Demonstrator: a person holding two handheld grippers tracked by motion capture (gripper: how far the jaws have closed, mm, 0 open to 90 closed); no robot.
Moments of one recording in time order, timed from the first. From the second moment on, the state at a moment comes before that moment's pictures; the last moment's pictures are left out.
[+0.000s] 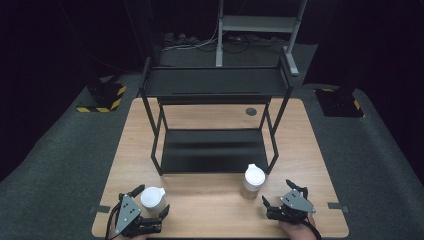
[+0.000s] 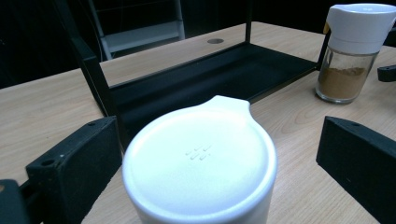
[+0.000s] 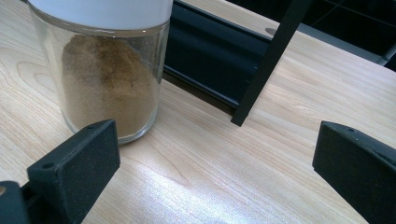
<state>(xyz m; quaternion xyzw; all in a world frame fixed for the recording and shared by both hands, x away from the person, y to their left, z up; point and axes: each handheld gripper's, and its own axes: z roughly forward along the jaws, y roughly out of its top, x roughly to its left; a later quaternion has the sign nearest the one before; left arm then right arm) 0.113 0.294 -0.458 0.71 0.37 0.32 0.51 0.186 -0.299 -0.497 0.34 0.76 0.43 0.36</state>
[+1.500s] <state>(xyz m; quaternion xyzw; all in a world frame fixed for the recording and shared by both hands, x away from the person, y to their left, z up) 0.116 0.313 -0.496 0.70 0.38 0.30 0.53 0.186 -0.299 -0.497 0.34 0.76 0.43 0.36</state>
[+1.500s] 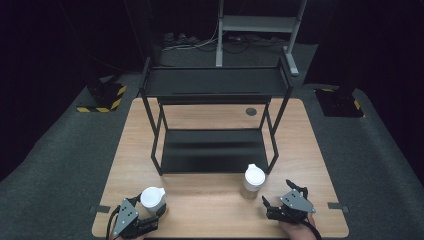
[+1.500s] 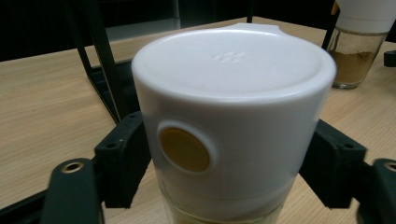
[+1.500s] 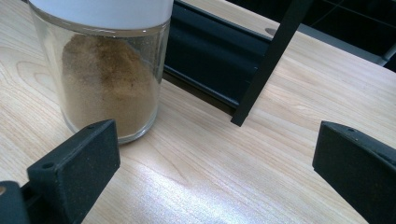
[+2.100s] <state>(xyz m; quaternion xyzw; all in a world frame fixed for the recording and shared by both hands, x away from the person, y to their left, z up) 0.119 0.319 -0.494 0.70 0.38 0.30 0.53 0.186 -0.298 -0.497 0.34 0.76 0.42 0.36</state>
